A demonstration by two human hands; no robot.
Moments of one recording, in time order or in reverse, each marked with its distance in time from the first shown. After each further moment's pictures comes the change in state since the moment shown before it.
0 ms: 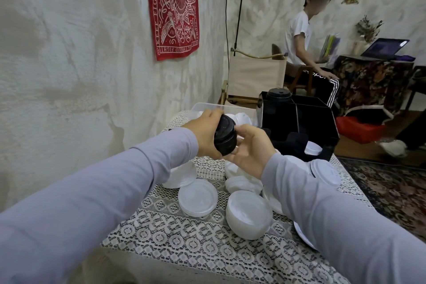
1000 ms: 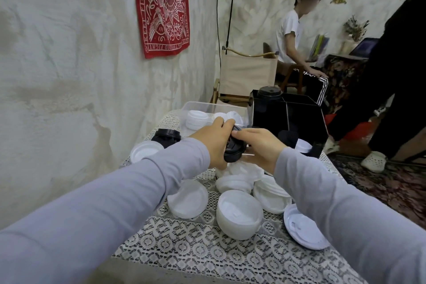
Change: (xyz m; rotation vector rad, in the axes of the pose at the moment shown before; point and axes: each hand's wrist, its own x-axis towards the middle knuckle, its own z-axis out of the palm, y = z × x) left_hand 0.005 0.036 0.026 0.193 0.003 0.085; right_hand -0.010 -0.023 -0.025 -0.540 0.195 -0.040
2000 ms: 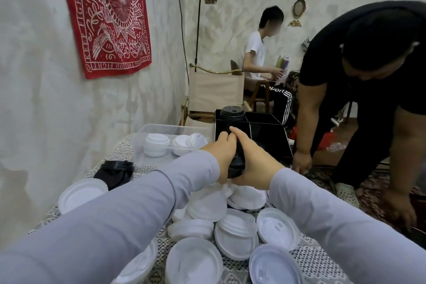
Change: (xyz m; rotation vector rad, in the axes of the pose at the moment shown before) left_hand 0.101 0.064 0.014 -0.042 -0.104 0.101; right_hand 0.029 -0.004 -0.099 -1.052 0.096 -0.371
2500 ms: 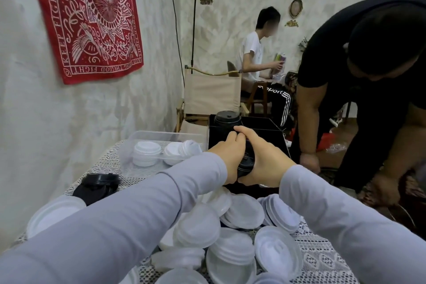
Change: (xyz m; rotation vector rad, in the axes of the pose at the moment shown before) left_hand 0.046 0.011 0.002 -0.030 0.037 0.042; right_hand 0.021 0.033 -0.031 -0.072 0.035 0.031
